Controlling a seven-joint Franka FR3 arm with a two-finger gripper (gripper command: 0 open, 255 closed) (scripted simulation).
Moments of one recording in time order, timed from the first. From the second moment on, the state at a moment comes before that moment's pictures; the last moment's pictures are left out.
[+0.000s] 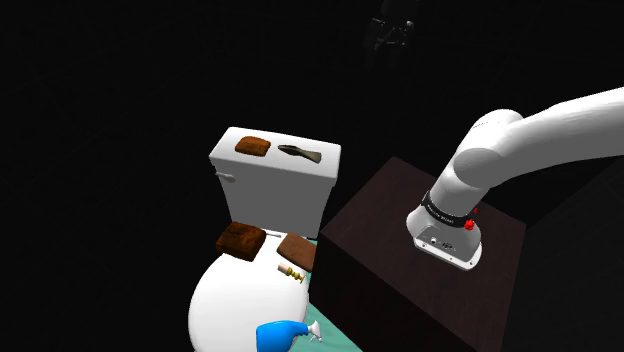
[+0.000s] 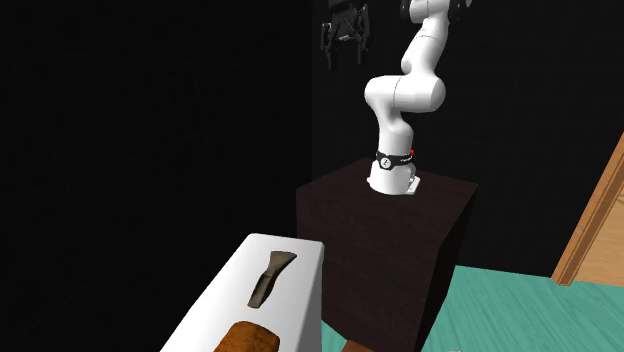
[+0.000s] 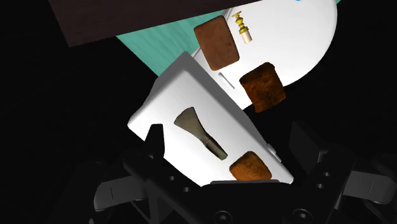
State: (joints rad) arm -0.02 -0.81 -0.06 -2.44 0.06 1.66 0.14
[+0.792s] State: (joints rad) arm 0.03 -0.52 -0.11 -2.52 0.01 2.00 -0.07
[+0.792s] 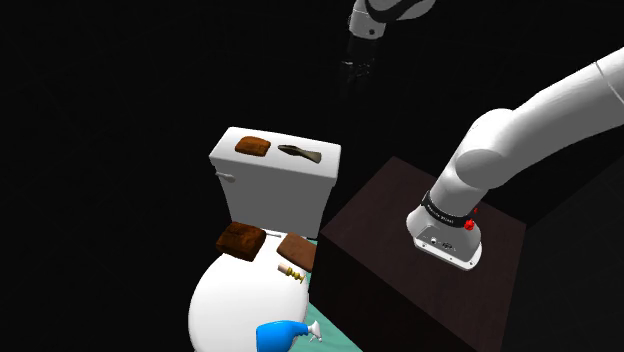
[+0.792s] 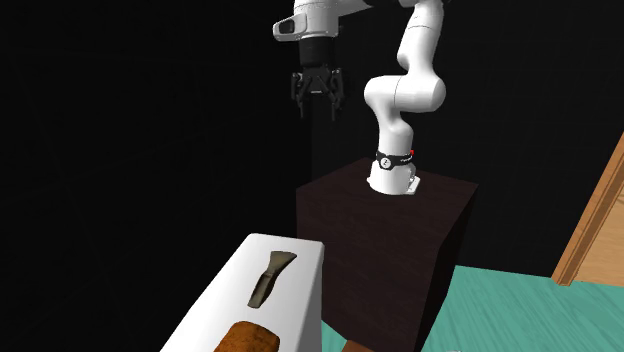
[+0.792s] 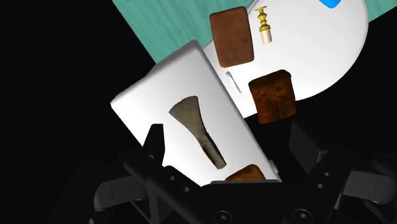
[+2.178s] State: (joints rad) arm 0.08 0.32 -0.11 -2.24 0.02 2.52 -0.44
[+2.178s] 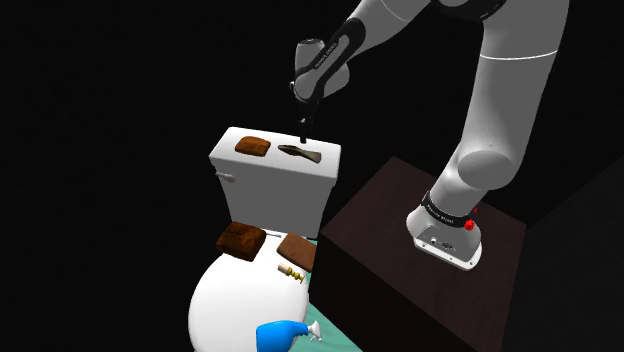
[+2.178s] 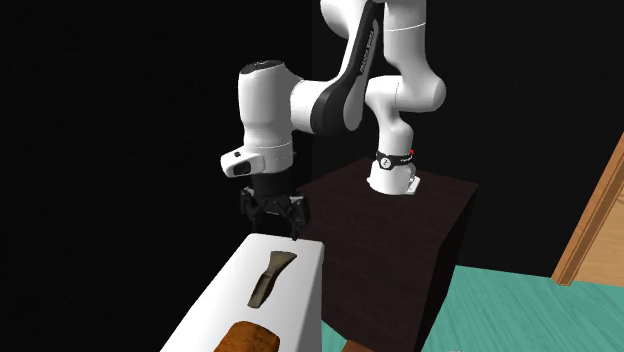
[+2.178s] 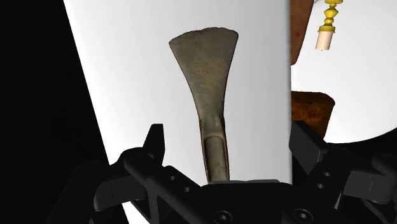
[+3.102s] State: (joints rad) arm 0.08 0.59 -0.09 -2.09 0.01 2.64 -0.49
